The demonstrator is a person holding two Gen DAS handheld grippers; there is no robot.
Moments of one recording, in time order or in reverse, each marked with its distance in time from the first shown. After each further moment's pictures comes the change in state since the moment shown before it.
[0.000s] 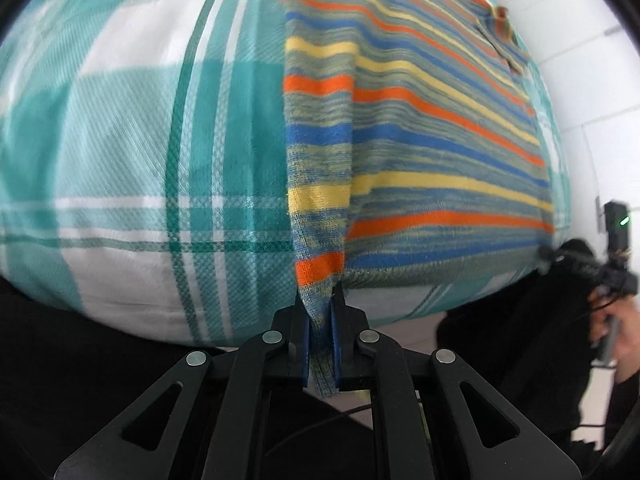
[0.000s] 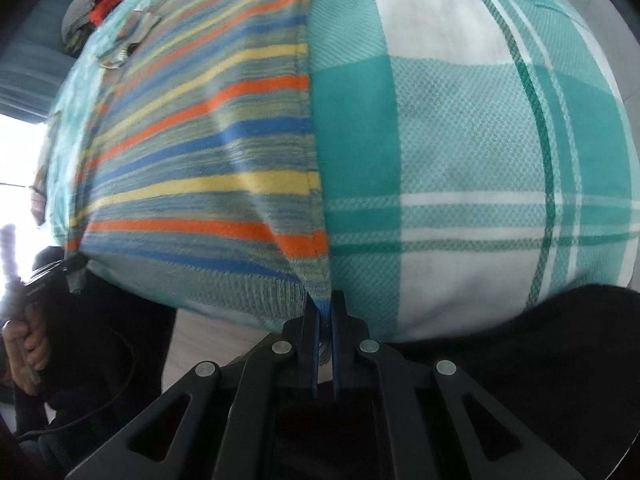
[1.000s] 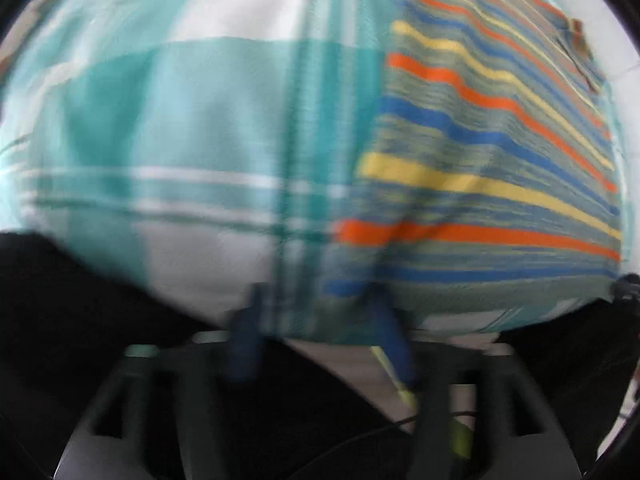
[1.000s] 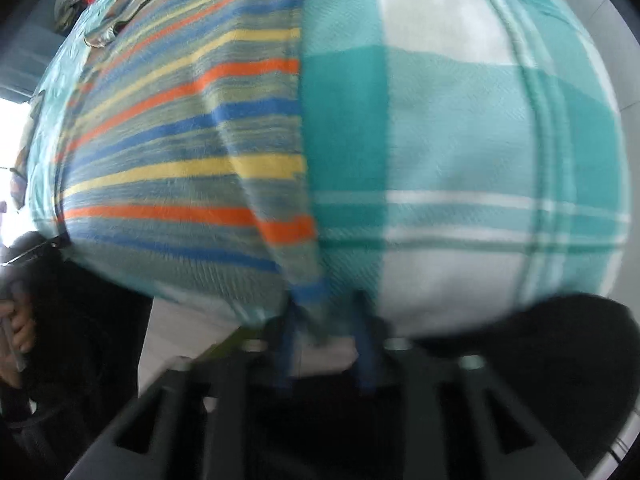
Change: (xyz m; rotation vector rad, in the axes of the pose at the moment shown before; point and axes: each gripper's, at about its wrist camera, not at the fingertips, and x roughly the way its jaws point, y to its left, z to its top) left arm -0.011 0.016 -0.014 -0.121 -0.023 0.306; right arm -0.017 0.019 0.011 -0.053 0.042 -0.081
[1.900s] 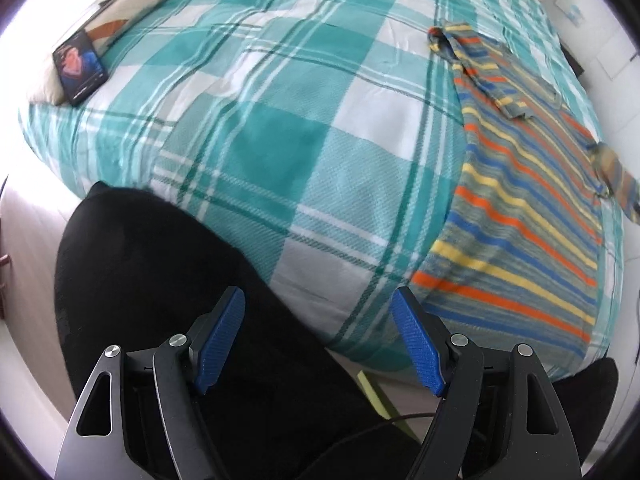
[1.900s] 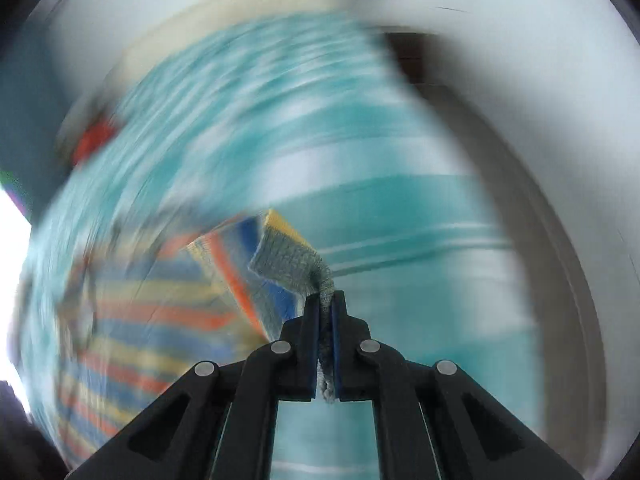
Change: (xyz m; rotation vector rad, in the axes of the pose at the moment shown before) left arm -0.068 0.051 -0.017 -0.243 -0.190 0.028; right arm -0.119 -0.139 0.225 0.237 -0.699 -0.018
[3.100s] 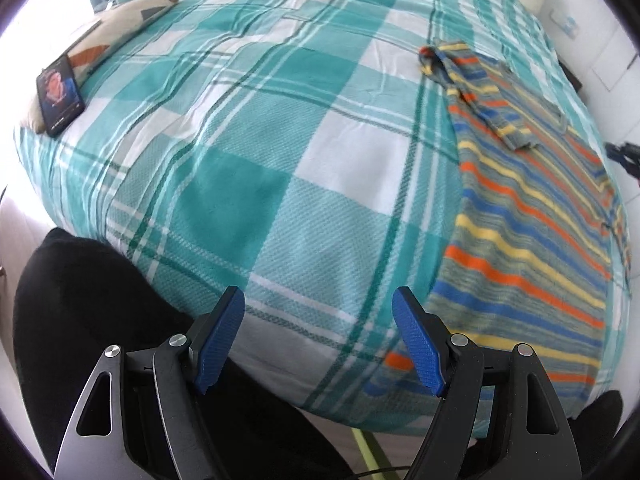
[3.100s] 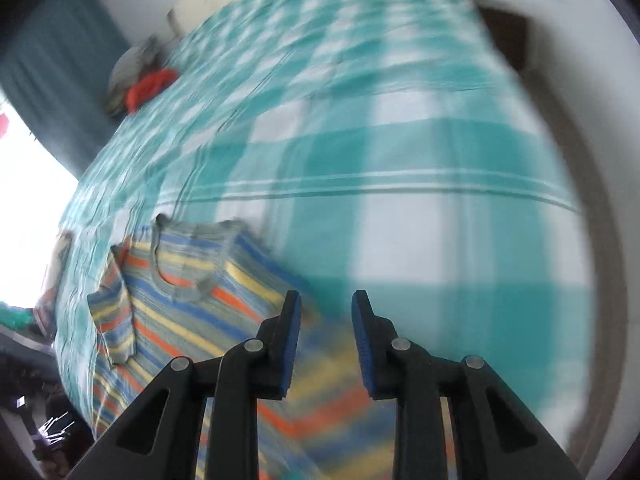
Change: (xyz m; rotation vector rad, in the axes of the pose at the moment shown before) left arm 0.028 -0.023 0.025 -0.017 -0.107 0.014; right arm 0.103 0.121 0.082 -0.310 0.267 0.259
